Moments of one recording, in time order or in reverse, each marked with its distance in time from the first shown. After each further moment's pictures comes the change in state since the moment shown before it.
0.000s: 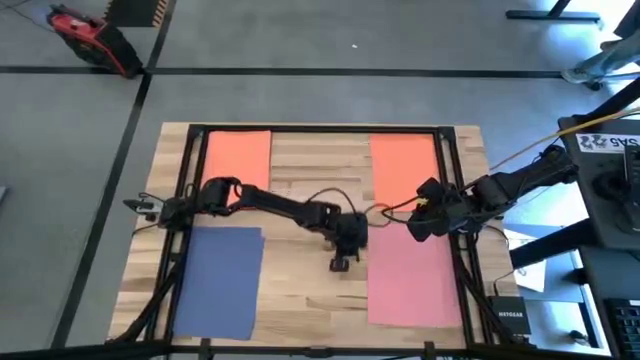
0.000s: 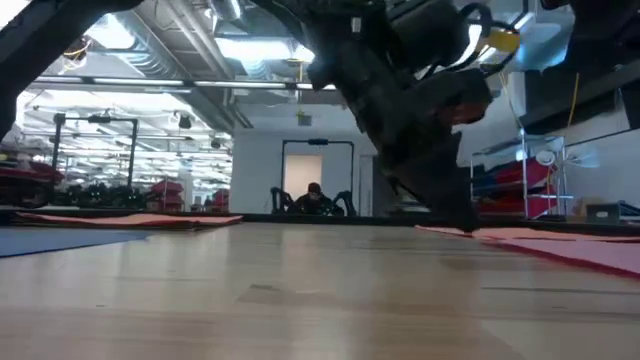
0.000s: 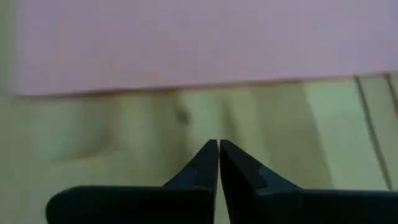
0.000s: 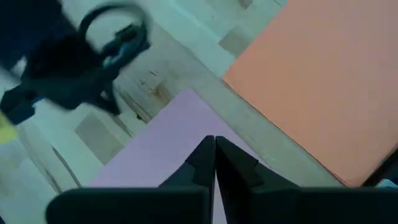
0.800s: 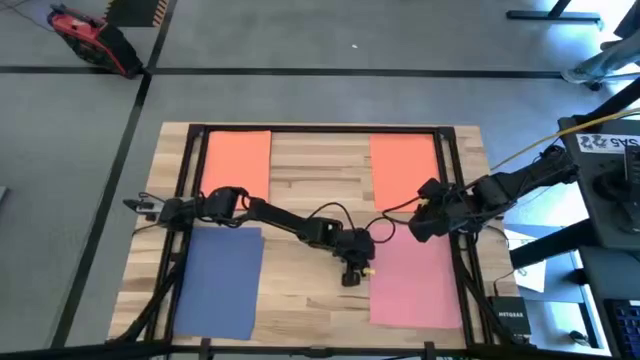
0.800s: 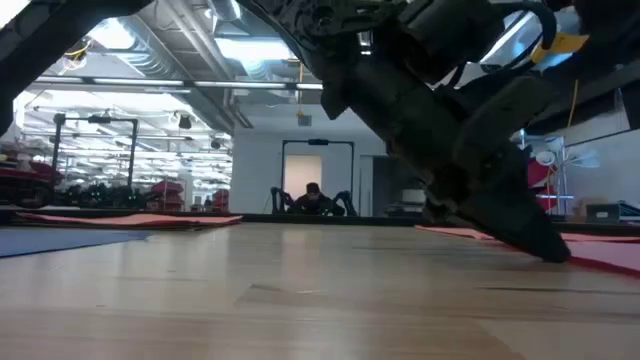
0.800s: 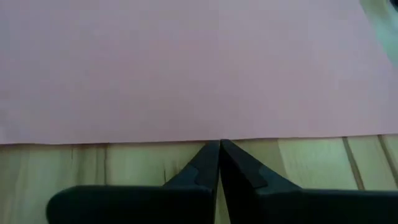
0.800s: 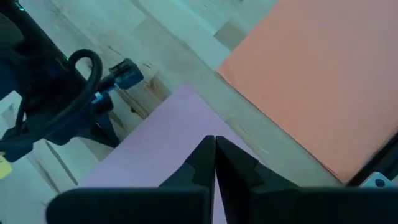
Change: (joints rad) left arm -0.062 0.098 0.004 0.280 -0.054 -0.147; right arm 0.000 0.000 0.002 -0.024 -0.019 -0.001
